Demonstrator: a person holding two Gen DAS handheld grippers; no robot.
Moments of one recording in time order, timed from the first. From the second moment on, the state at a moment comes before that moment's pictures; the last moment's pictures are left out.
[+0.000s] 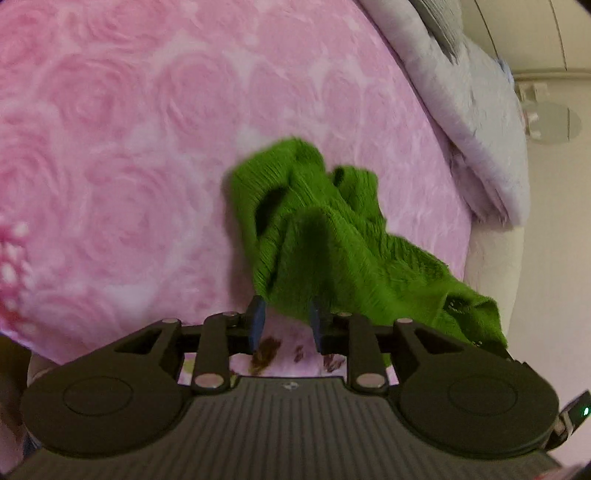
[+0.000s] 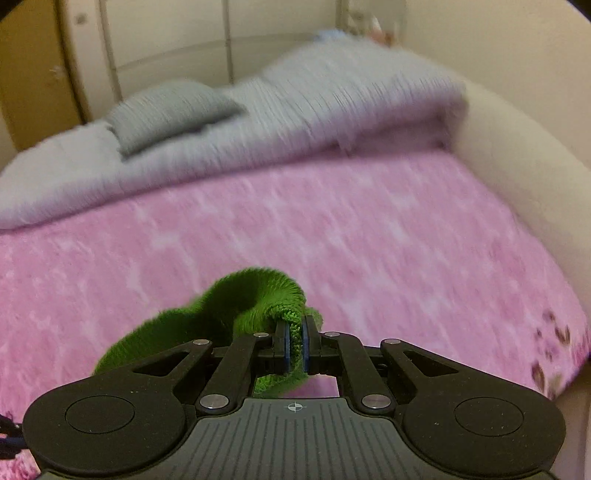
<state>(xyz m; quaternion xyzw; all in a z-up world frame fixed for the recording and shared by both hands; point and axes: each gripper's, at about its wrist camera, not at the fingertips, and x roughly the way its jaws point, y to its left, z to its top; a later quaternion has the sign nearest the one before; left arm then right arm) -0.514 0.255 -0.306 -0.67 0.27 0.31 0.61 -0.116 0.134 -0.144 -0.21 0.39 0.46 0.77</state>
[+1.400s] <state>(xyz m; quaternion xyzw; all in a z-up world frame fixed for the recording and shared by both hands) -0.424 0.198 -0.267 -0.56 0.21 0.35 0.72 -0.063 0.132 -0.151 -0.17 0.45 0.55 0.69</state>
